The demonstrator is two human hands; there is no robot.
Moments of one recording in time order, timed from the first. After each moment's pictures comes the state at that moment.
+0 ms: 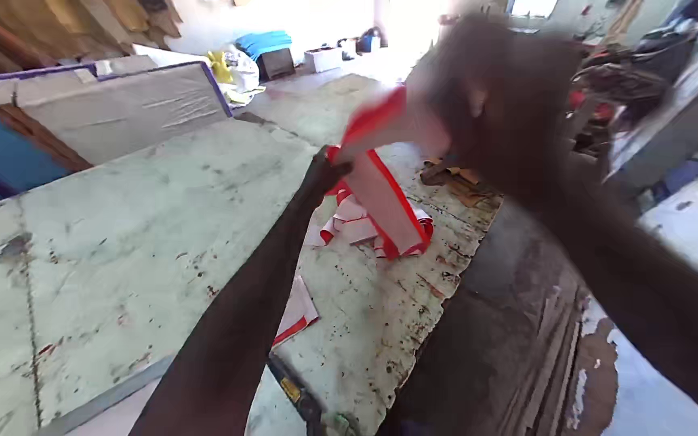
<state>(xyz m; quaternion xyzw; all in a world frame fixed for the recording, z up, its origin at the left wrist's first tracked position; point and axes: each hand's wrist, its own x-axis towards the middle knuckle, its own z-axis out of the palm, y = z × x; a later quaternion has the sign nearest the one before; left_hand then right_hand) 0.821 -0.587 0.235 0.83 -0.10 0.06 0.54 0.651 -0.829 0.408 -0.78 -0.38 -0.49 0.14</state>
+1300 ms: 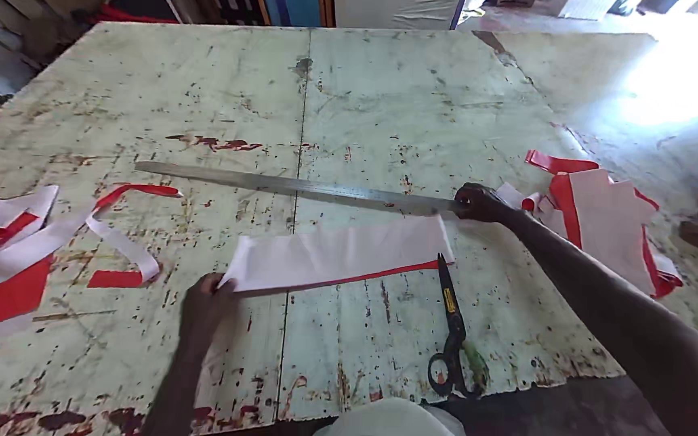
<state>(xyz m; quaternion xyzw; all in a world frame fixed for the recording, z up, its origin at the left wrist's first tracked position) 0.190 -0.180 0.001 0.75 0.55 0.13 0.35 0.799 -0.505 0.029 -0.81 -0.56 0.15 0.10</state>
